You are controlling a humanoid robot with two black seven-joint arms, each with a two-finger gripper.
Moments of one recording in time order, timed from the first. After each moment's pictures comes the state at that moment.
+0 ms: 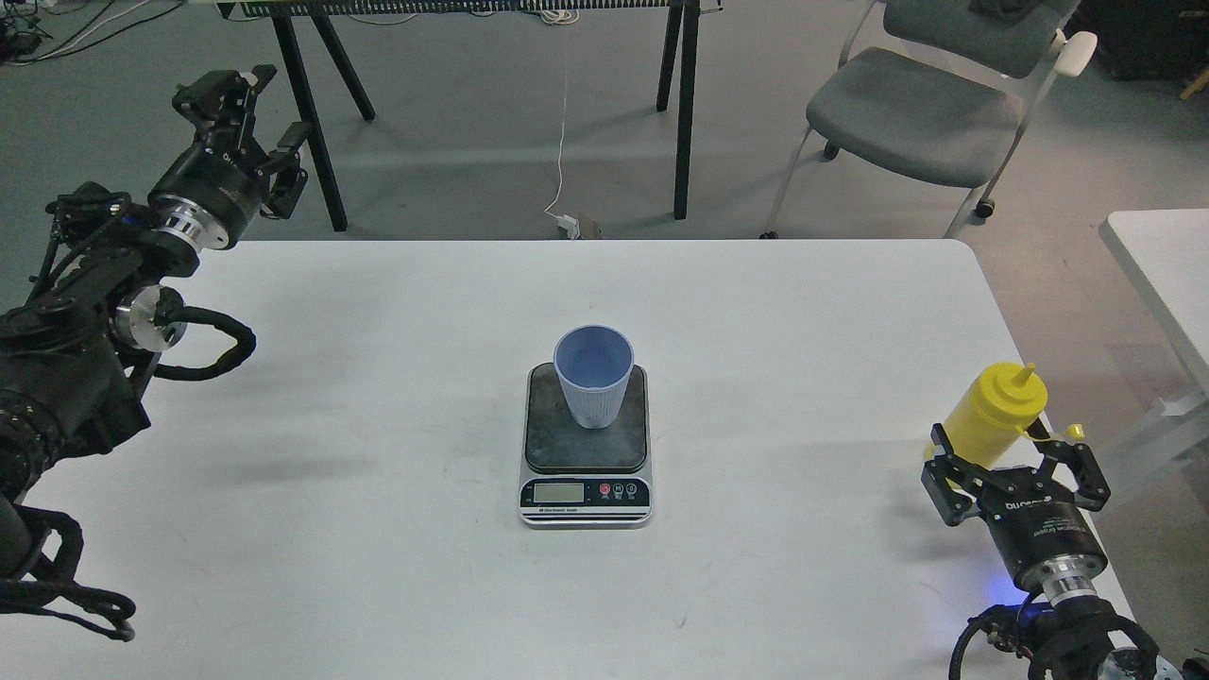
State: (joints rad) left arm -0.97 0.32 -0.39 -0.25 0.07 -0.49 -0.49; right arm -0.15 -0.37 1.15 1.16 0.52 0.49 0.12
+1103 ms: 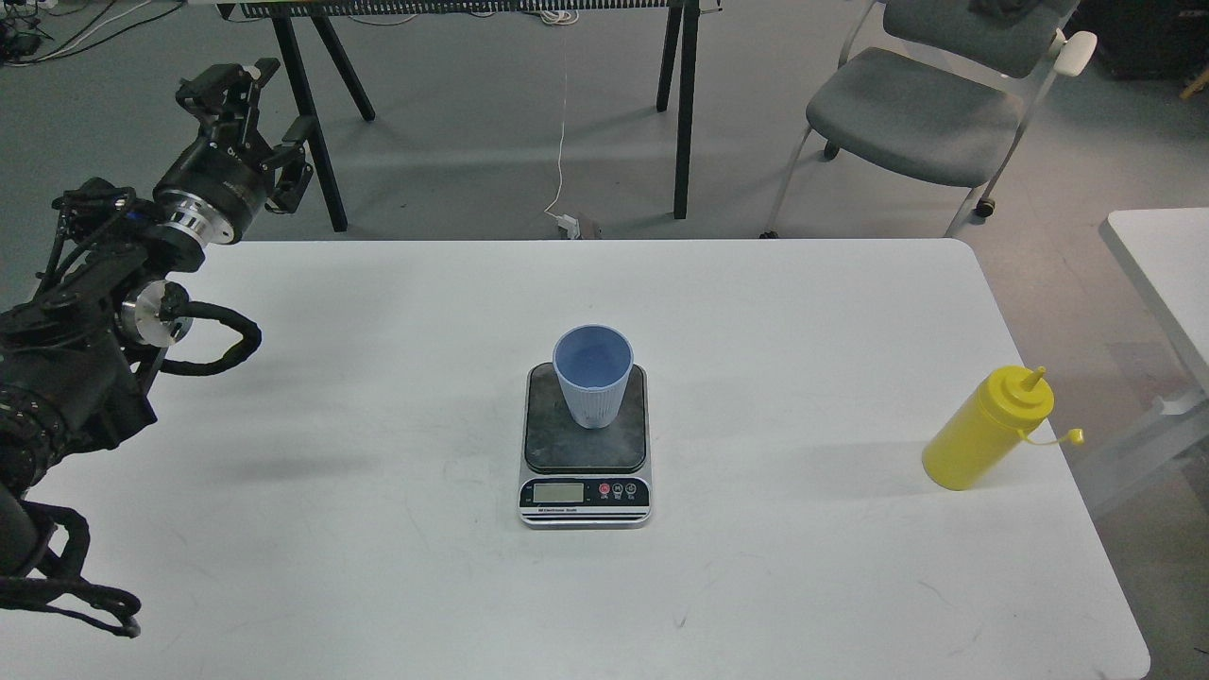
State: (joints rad) left arm -0.98 0.31 -0.40 -0.25 0.07 -0.49 -0.49; right arm -0.12 -0.97 1.21 0.93 0.48 0.49 0.11
